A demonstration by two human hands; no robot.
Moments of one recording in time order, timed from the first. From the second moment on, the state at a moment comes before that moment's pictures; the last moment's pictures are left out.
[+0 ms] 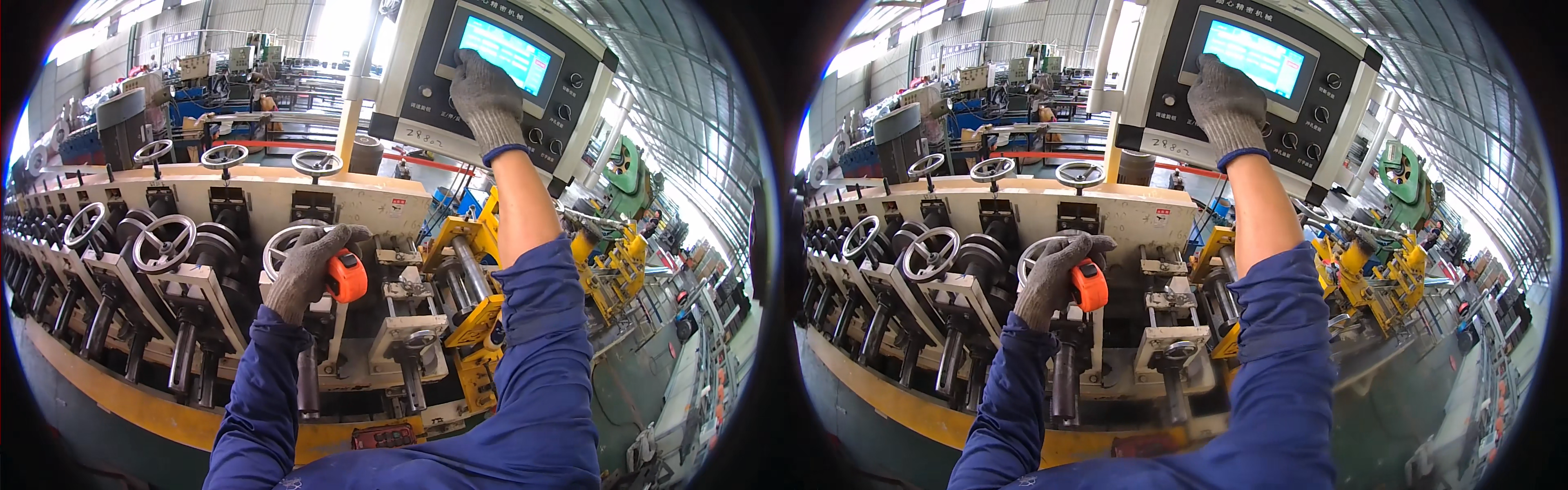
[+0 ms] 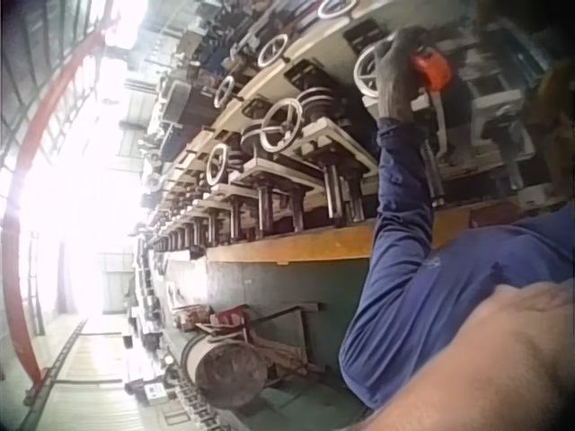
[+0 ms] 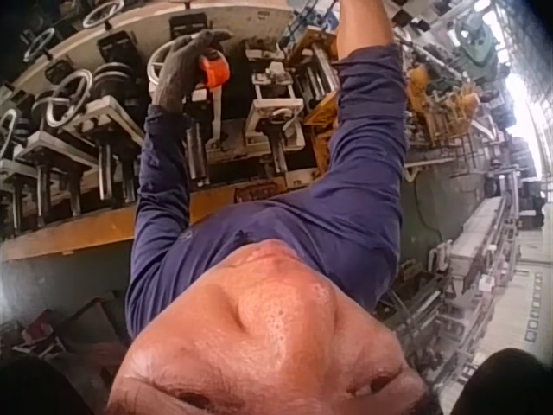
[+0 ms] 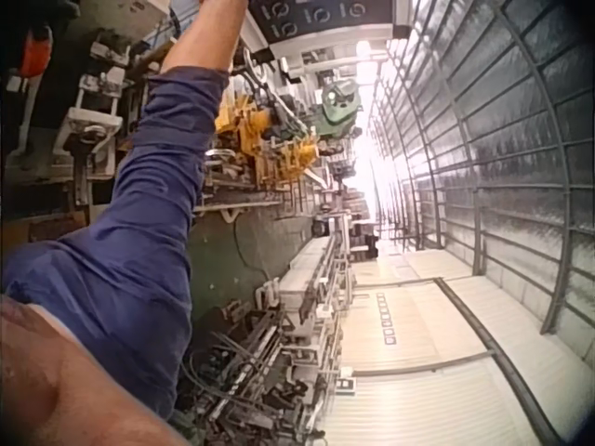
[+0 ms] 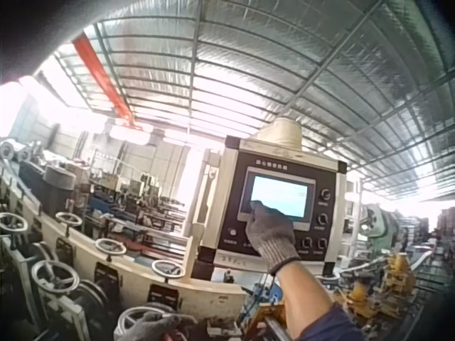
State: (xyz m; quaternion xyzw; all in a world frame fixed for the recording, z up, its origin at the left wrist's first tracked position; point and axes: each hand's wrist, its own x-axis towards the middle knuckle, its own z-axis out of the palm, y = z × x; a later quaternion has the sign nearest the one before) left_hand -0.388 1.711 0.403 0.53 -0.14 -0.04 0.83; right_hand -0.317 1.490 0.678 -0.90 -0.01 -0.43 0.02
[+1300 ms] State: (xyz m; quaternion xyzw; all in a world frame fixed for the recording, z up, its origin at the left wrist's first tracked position) left_hand -0.386 1.708 0.405 0.55 -0.22 -0.02 0.80; right_hand -0.332 1.398 0.651 -0.90 0.01 -0.42 -0.09
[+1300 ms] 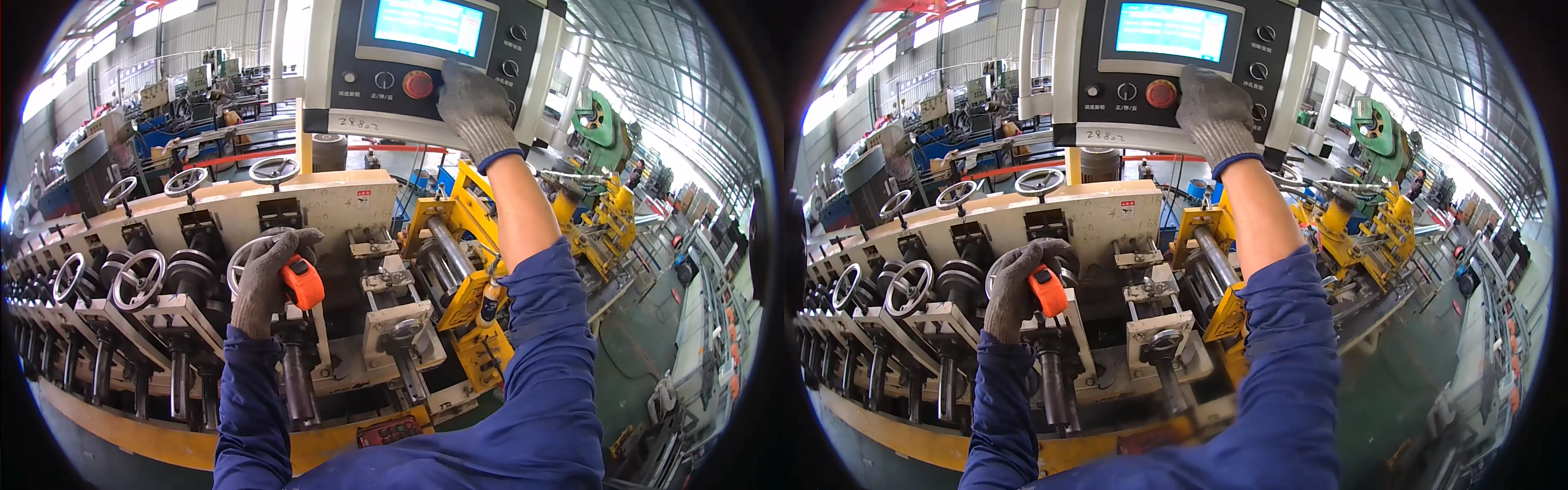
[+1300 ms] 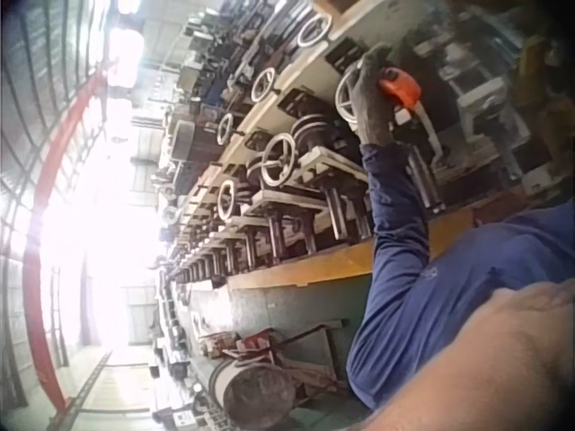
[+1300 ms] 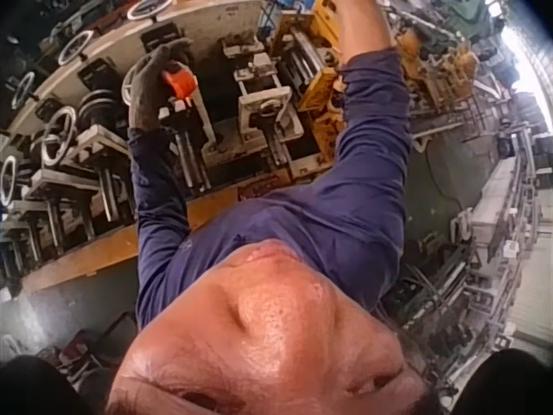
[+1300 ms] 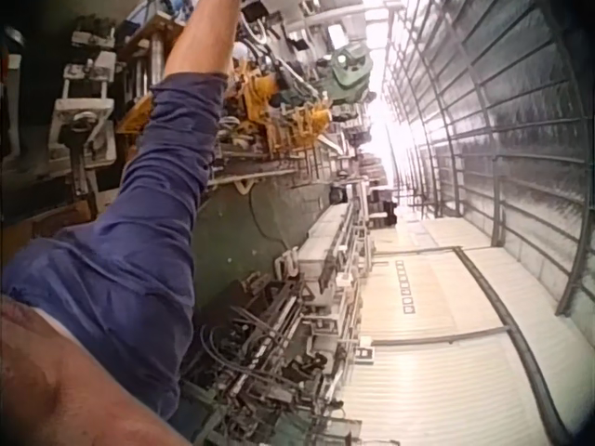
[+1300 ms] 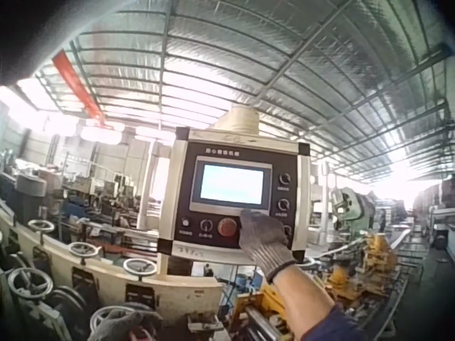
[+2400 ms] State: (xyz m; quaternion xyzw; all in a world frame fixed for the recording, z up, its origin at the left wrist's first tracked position) left_hand -0.374 1.688 0.371 0.60 -0.20 0.01 0.77; right_hand -0.953 1.253 -0.019 -0.76 0.51 0.21 0.35
